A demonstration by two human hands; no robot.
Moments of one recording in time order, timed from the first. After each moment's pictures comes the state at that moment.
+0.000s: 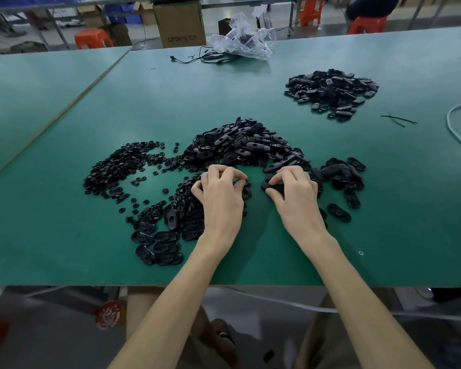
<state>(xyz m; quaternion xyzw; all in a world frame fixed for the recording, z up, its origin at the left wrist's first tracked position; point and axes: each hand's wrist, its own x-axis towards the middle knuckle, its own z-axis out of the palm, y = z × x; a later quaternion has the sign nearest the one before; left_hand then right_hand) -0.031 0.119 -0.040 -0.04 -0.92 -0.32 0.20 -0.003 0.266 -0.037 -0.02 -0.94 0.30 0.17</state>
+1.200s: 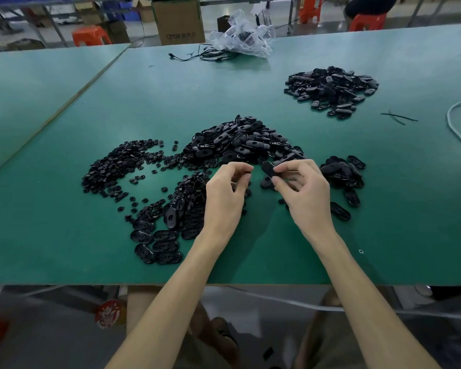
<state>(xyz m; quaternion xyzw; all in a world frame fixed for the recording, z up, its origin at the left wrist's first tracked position) -0.029 0.117 -0.035 -0.11 -0.83 -0.52 0.16 -0.003 0.275 -0.032 -0.02 -0.79 0.56 0.24</state>
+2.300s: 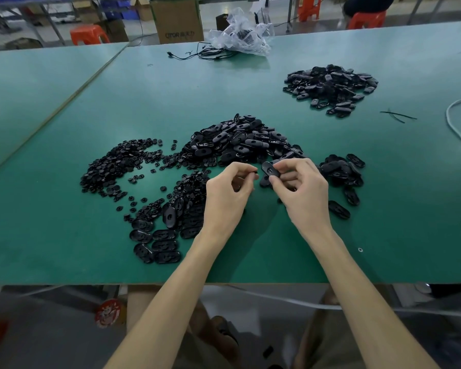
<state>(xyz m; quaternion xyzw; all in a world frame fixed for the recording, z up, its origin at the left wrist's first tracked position) -0.028 0.118 -0.035 -0.13 -0.80 -0.57 0.13 -0.006 0.274 -0.039 -0.01 -0.81 0.53 0.27</state>
